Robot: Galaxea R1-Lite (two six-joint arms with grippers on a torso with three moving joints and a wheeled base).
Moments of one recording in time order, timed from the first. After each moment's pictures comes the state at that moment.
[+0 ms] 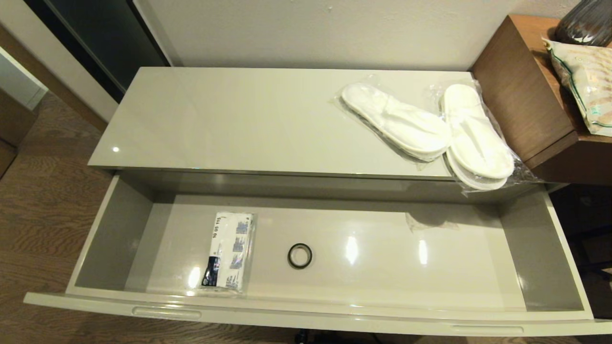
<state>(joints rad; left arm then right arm) 0.00 0.00 0.00 0.01 0.00 0.06 -0.04 0.26 -0.91 1.28 -0.04 0.05</state>
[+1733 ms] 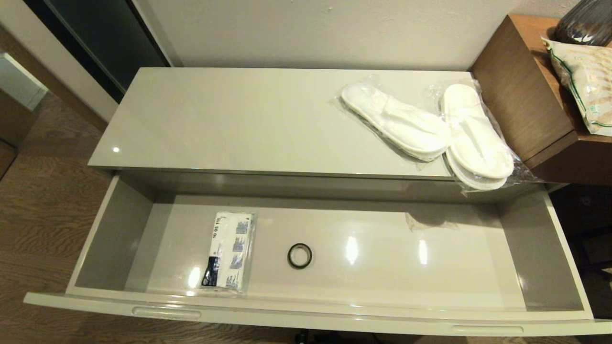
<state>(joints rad) 0.00 0.00 0.00 0.01 0.00 0.06 0.01 0.00 -0.02 0.06 0.00 -0.02</state>
